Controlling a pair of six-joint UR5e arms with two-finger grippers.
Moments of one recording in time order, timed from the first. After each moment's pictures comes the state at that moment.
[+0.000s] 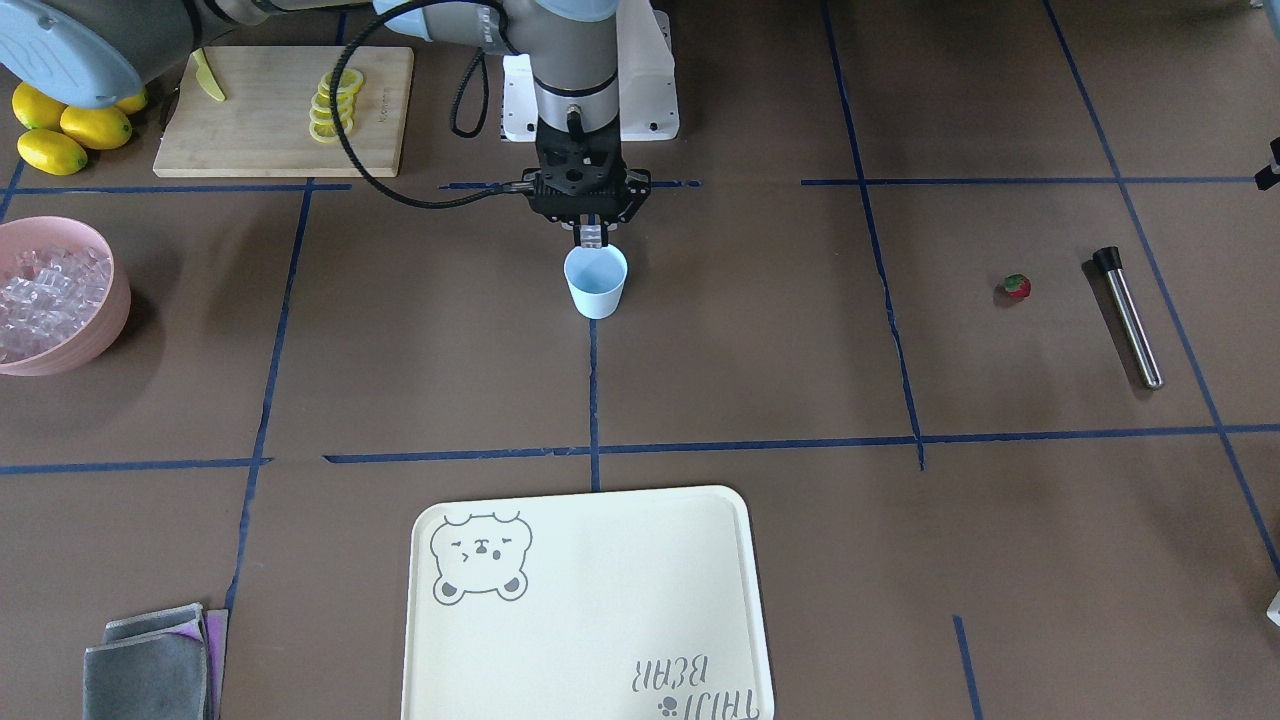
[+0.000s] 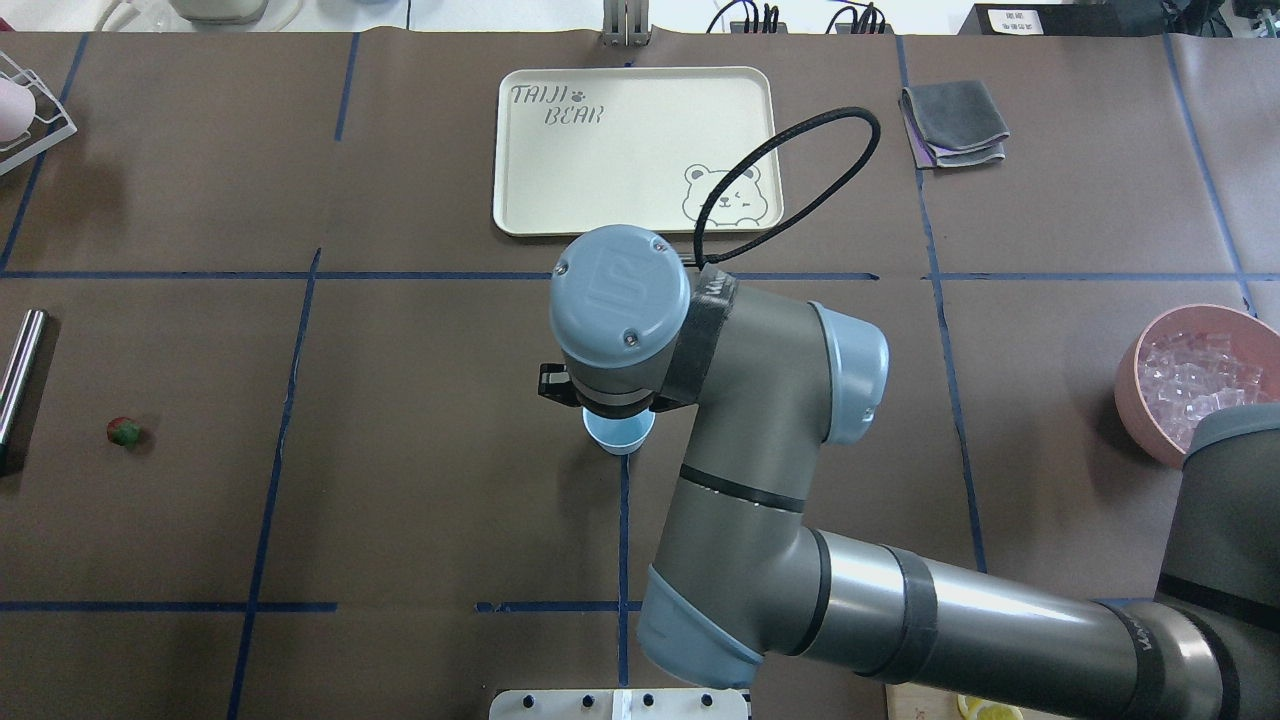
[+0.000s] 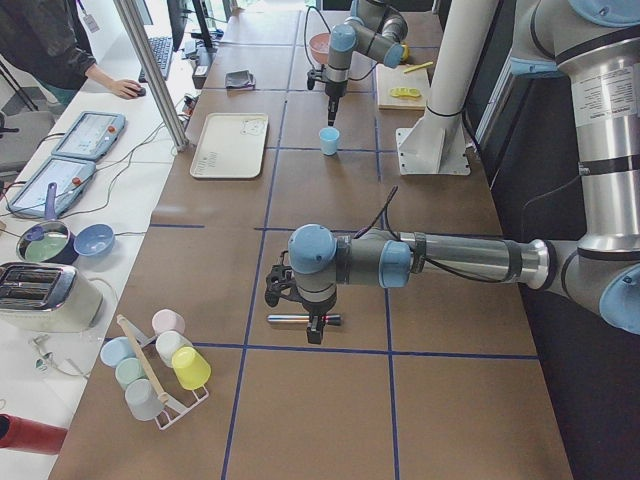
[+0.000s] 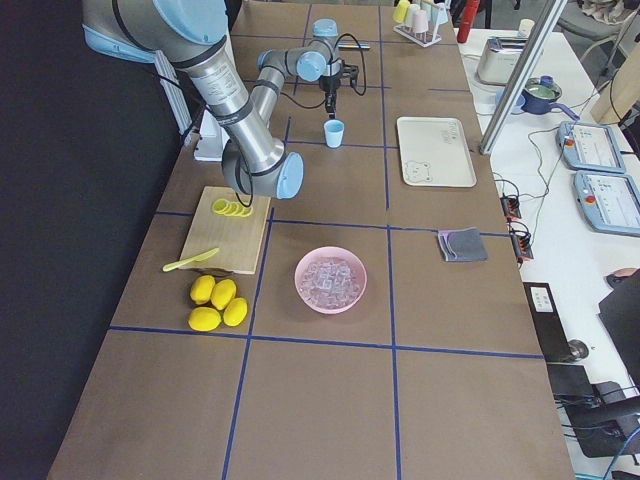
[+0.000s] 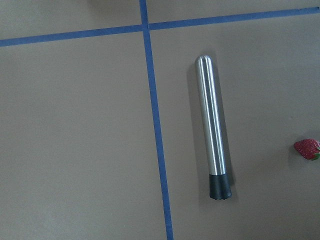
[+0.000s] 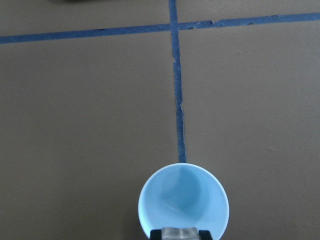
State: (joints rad) left arm -1.52 -1.35 -1.85 -1.53 -2.40 0.07; right arm 0.41 -0.71 1.71 -1.78 1.75 1.36
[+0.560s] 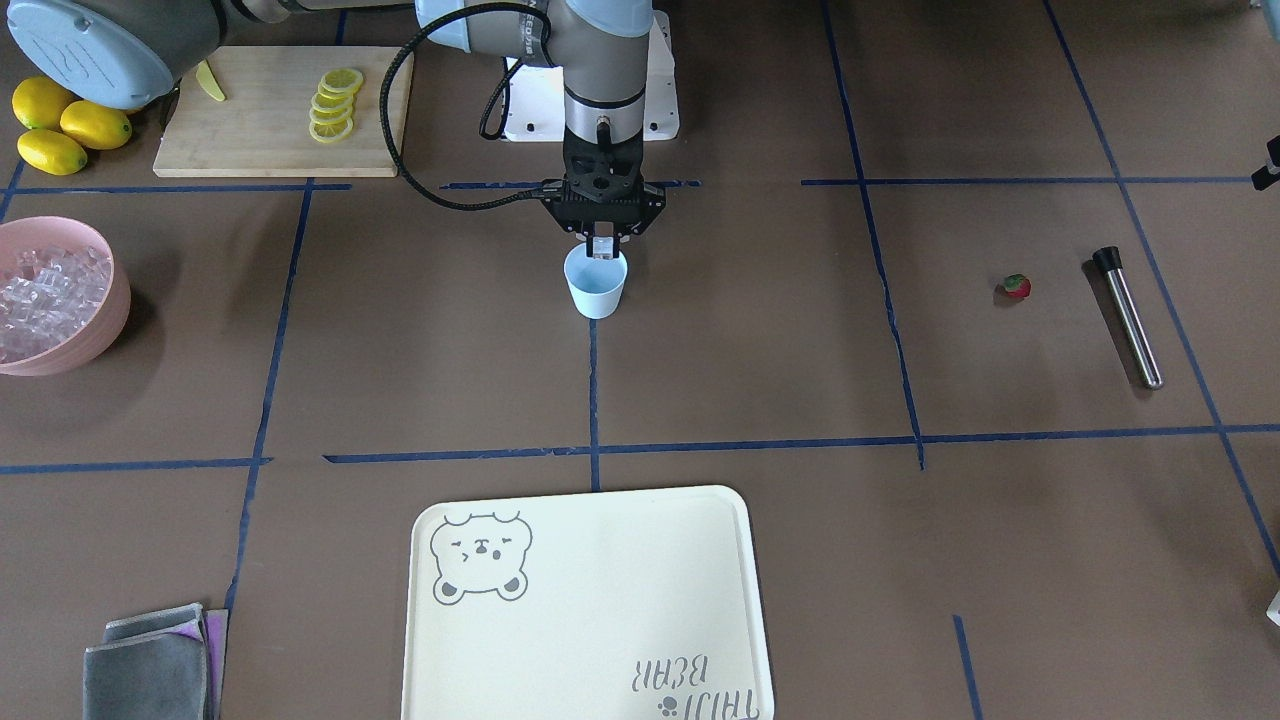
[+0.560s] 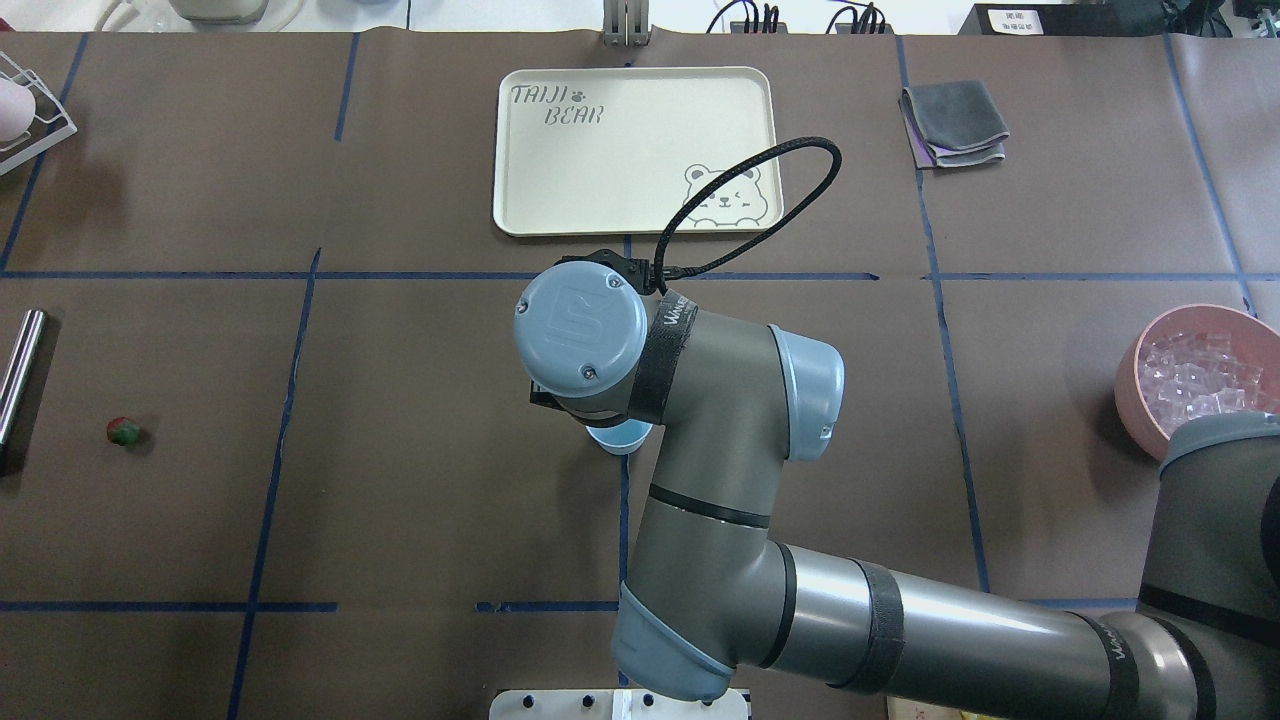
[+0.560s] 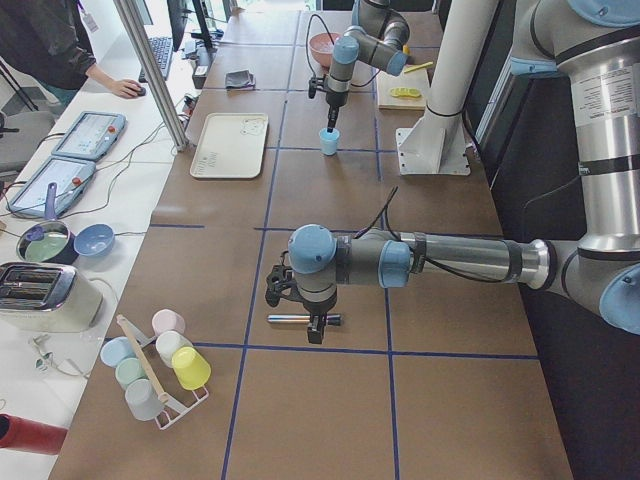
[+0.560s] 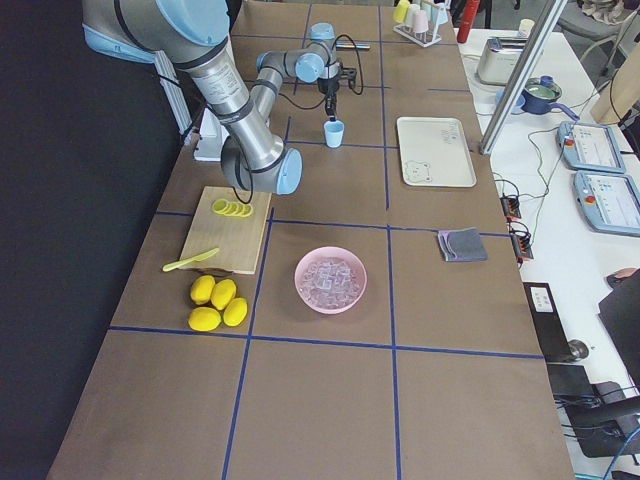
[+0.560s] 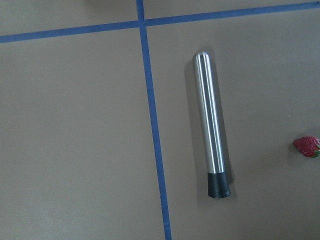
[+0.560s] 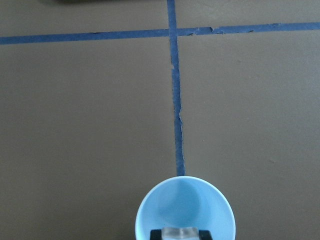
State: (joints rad) left arm -1.51 -1.35 -1.85 -1.53 -2.40 0.07; right arm 0.39 -0.70 1.66 -1.78 1.68 1.35
